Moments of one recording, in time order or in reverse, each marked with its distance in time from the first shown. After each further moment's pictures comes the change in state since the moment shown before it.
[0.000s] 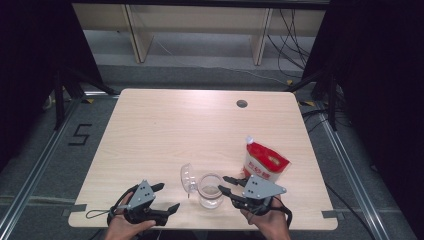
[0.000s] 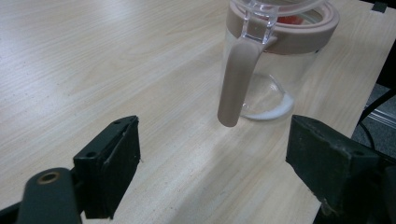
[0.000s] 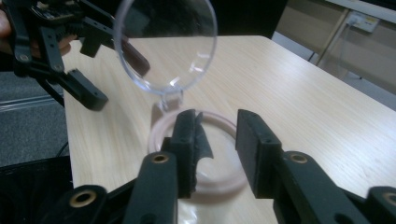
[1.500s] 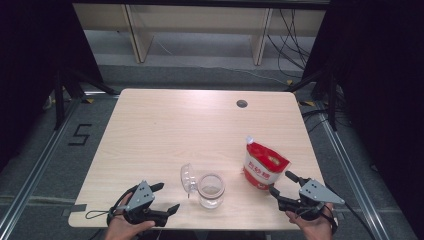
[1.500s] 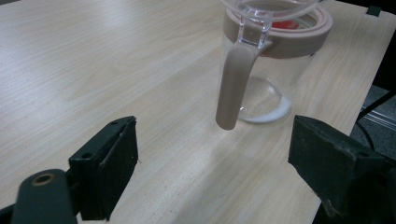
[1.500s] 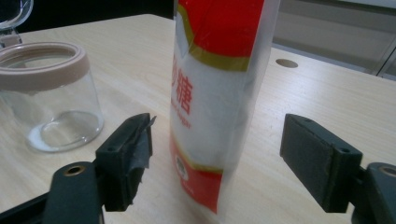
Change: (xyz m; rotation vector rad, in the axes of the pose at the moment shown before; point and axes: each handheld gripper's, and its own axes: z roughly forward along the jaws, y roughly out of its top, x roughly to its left) left arm 0.001 -0.001 -0.001 -0.017 -0.006 0.037; right arm -0.050 -0.076 -0.088 0.005 -0.320 0.265
